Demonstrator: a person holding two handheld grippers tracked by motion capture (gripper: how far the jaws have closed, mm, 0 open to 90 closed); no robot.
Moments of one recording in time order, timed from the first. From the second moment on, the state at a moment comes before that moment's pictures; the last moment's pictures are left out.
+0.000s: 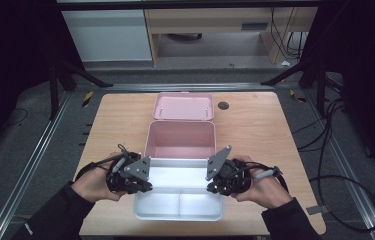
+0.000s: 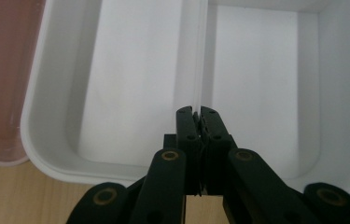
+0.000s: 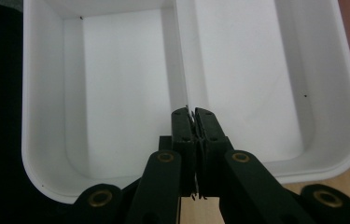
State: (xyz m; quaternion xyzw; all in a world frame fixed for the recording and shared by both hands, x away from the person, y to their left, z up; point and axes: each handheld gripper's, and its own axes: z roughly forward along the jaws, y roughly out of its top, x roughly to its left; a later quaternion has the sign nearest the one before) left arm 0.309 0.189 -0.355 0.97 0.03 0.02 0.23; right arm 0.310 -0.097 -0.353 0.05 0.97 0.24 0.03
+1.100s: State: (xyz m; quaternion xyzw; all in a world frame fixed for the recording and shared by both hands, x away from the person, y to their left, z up) left arm 0.324 0.186 -0.480 0.98 0.06 -0.02 0.21; right arm 0.322 -0.095 -0.484 0.07 0.97 0.24 0.00
